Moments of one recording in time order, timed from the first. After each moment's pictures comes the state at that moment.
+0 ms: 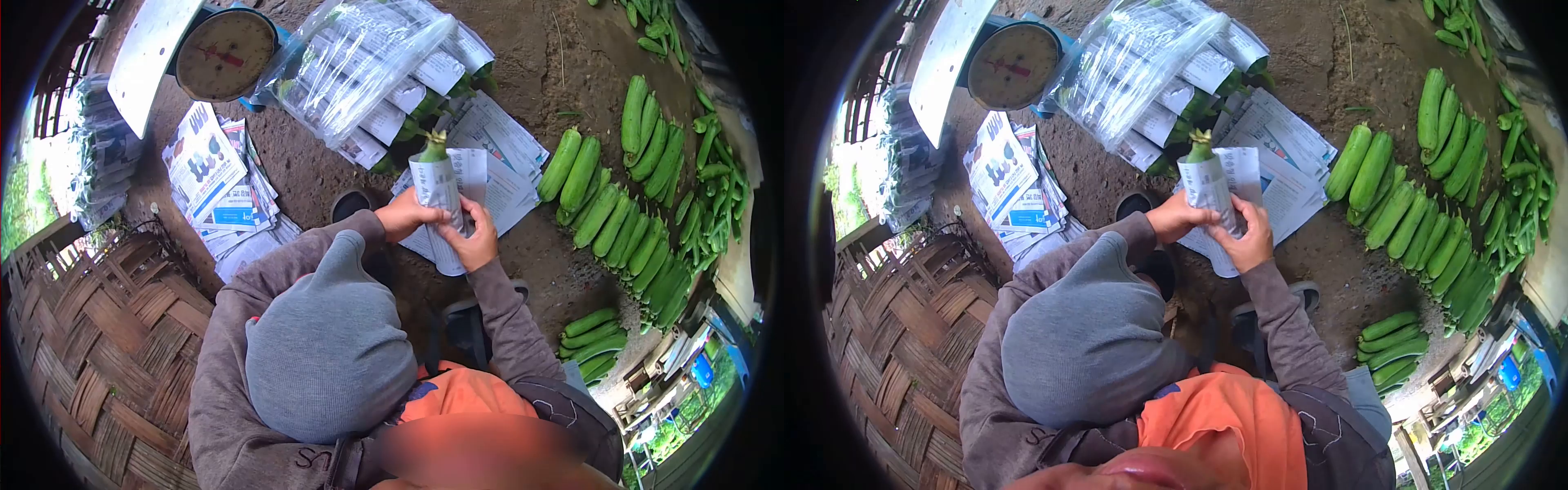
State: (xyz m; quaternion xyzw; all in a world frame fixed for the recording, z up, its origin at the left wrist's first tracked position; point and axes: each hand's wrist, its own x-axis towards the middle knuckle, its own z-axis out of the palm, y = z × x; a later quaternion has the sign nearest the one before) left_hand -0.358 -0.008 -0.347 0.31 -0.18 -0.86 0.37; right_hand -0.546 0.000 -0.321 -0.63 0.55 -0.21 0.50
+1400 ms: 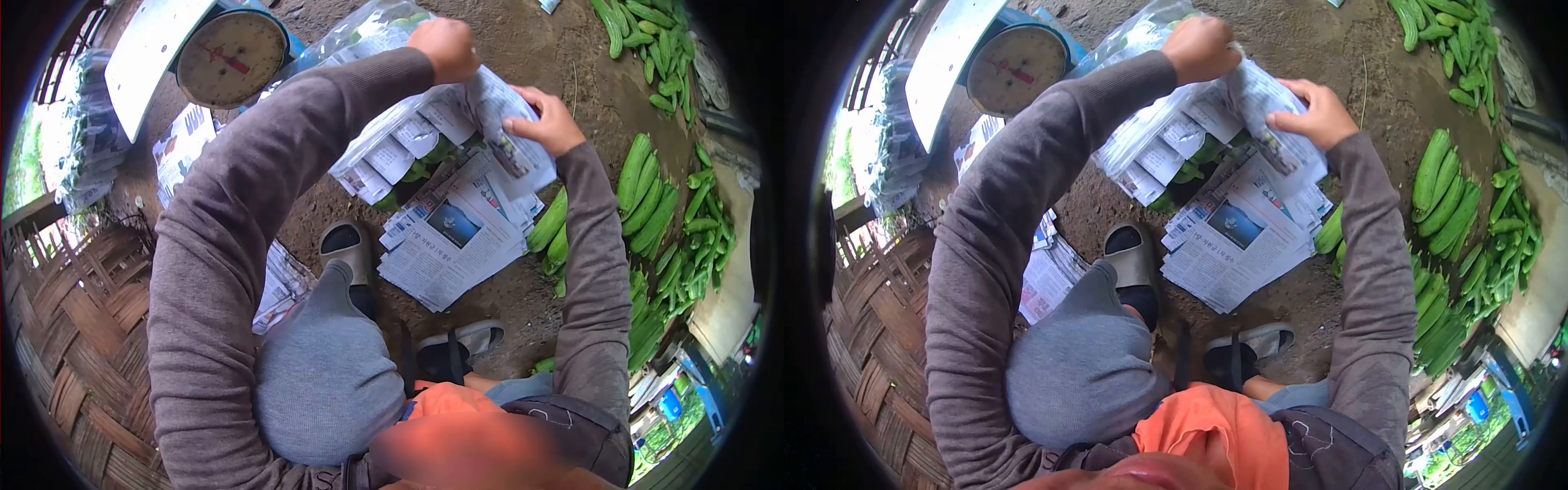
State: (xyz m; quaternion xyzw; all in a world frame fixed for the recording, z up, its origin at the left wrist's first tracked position) left_hand -0.280 -0.286 -0.281 0.66 -0.71 -0.18 0.20; right_hand -0.515 -0.307 -0.269 -0.70 0.39 -0.08 0.59
